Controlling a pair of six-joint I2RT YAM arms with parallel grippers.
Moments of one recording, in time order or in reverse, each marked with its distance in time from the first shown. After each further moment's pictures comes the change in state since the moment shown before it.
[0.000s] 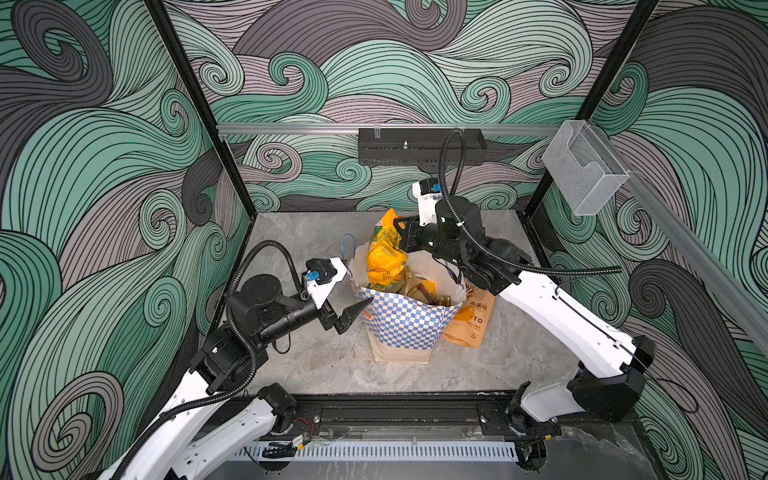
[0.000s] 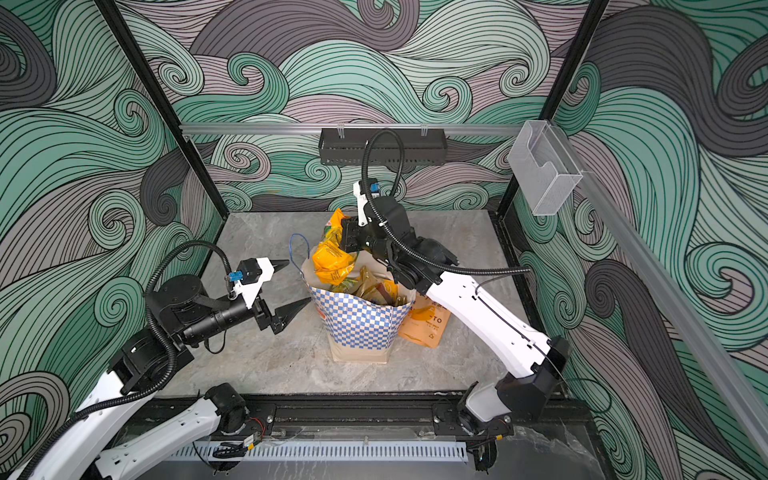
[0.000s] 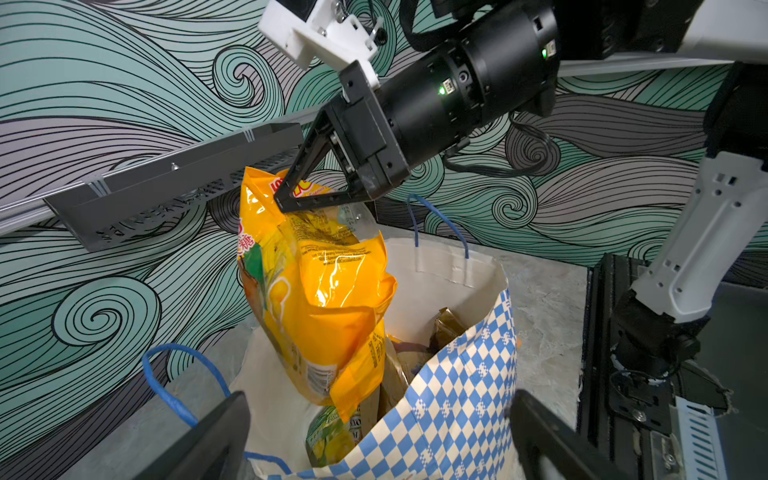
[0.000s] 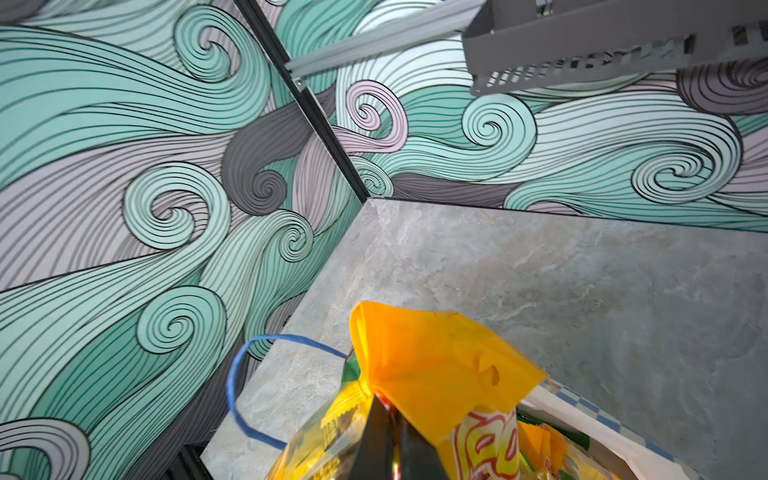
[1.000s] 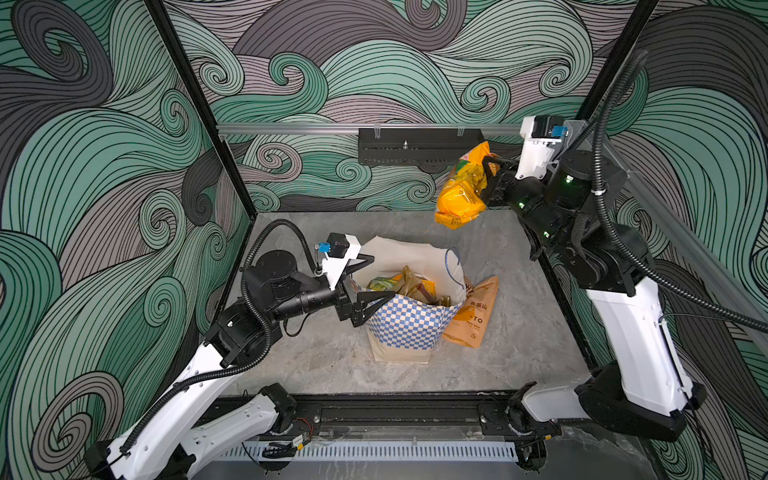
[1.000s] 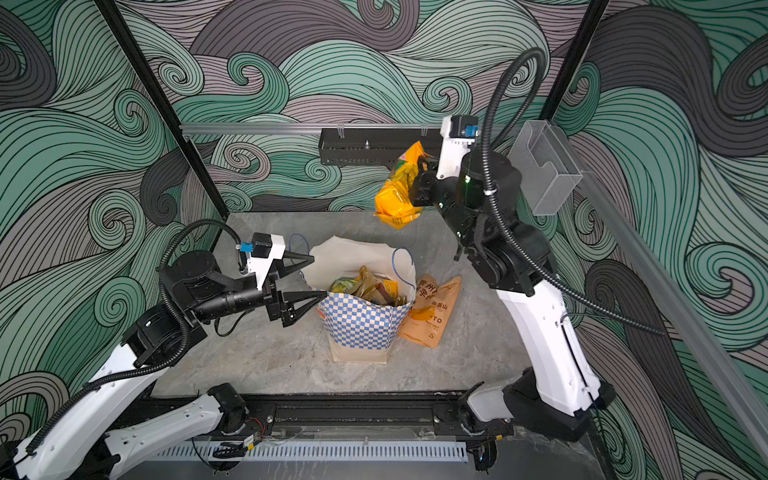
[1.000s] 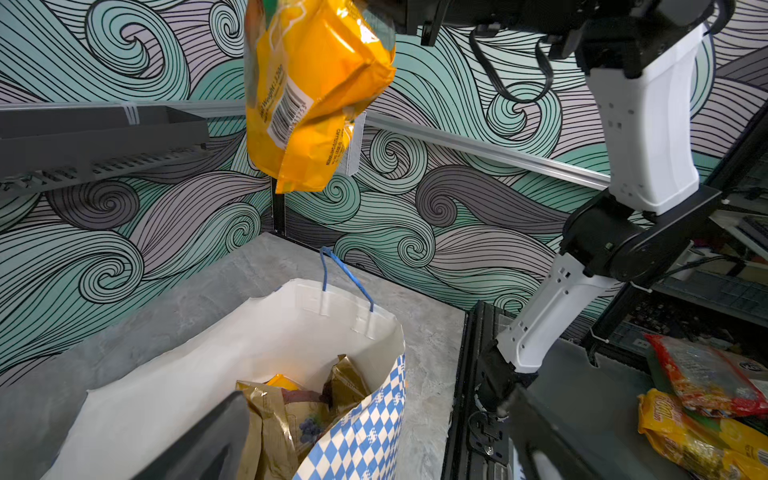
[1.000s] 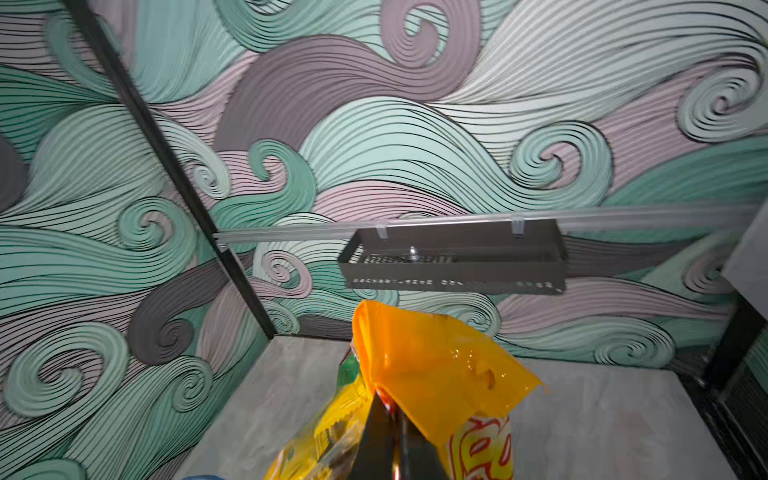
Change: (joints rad) left arm -0.044 0.168 0.159 0.039 0.219 -0.275; right arm -0.278 -0.094 0.410 -0.273 0.186 -0.200
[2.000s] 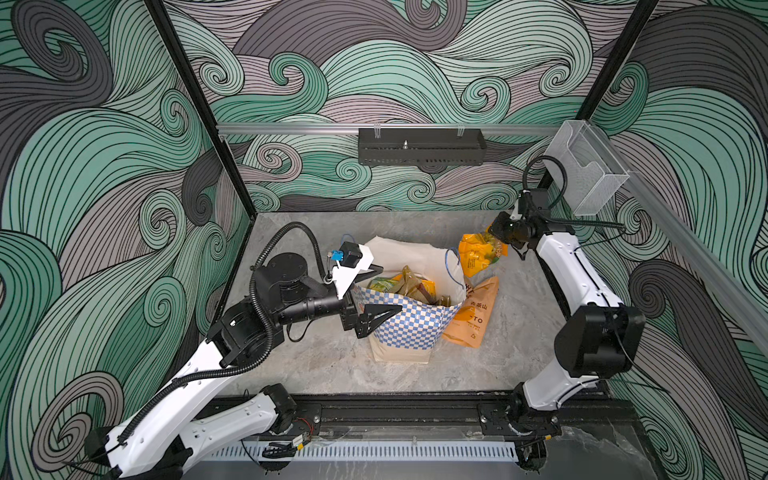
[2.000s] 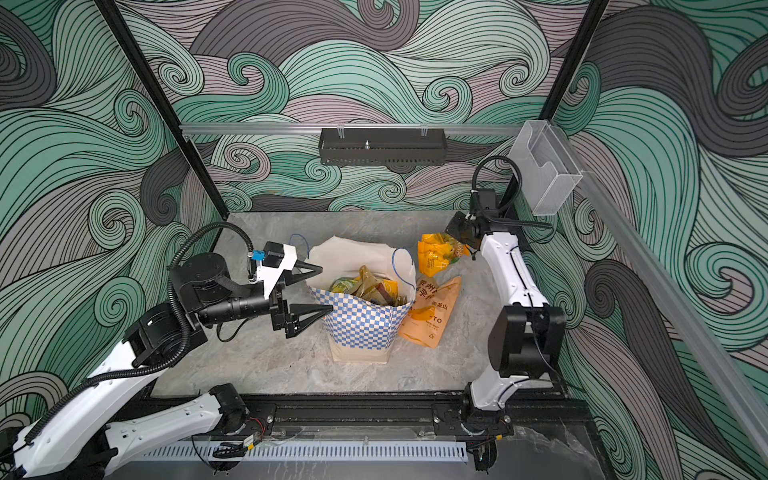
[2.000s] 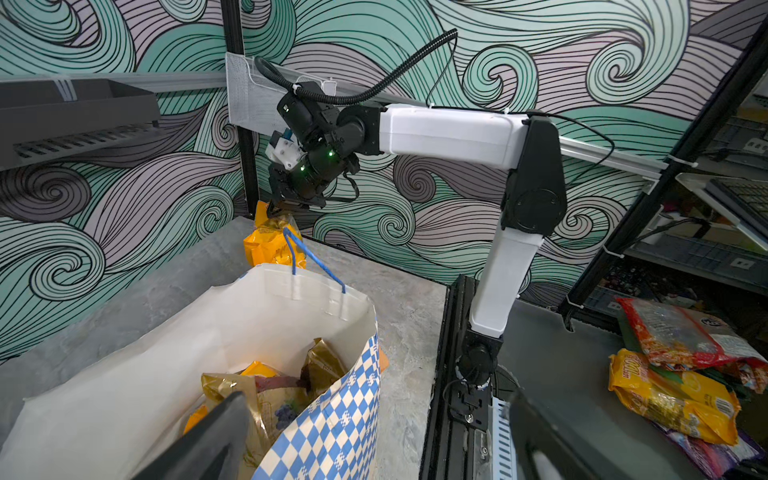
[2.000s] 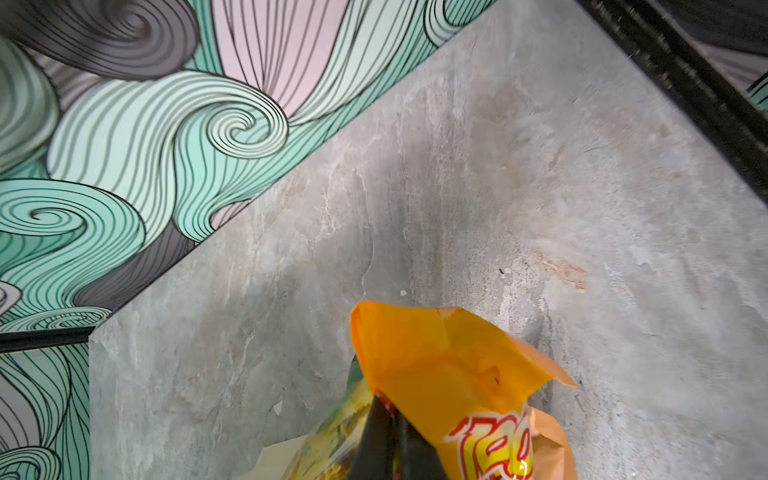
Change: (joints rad) left arm -0.093 0.021 0.029 -0.087 -0.048 0.032; right arm -0.553 0.321 -0.554 0.109 -0.397 0.293
